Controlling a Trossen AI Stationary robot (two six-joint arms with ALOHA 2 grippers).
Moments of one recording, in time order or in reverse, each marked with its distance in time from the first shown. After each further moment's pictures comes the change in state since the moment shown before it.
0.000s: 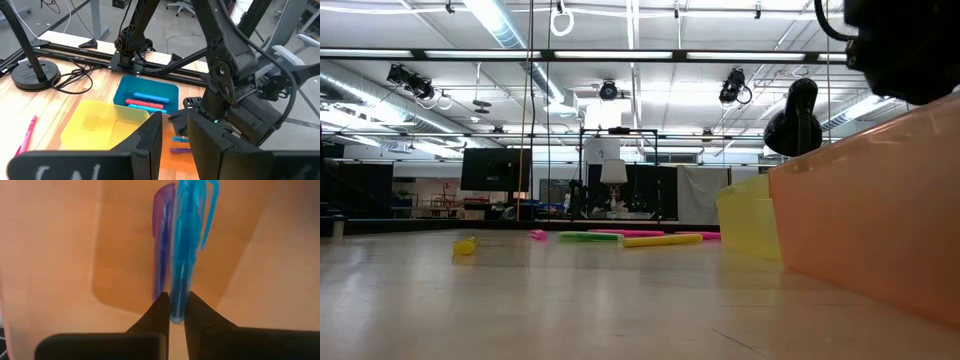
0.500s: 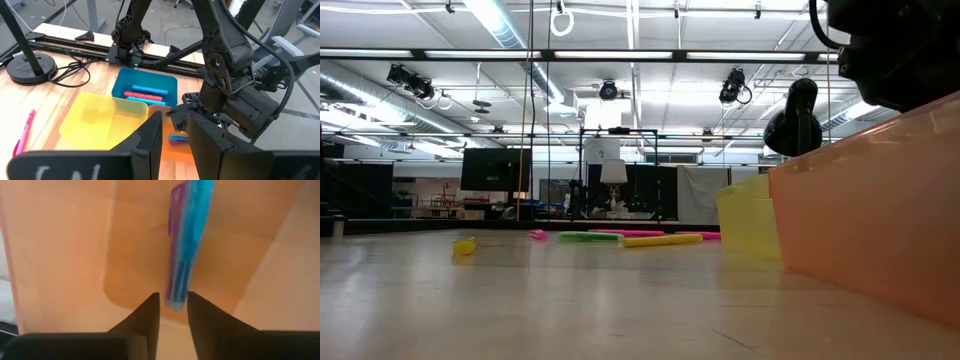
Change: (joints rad) left arm 0.000 0.000 0.000 -0.035 0.026 0.000; right arm -0.009 0.000 -0.025 0.076 0.000 0.001
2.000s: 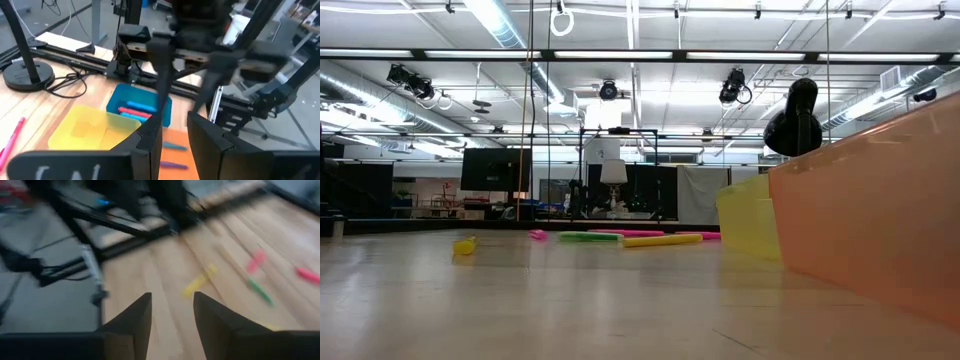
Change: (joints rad) left arm 0.000 0.000 -0.001 0.096 -0.039 -0.068; right arm -0.152 -0.545 0.000 0.279 0.541 -1.366
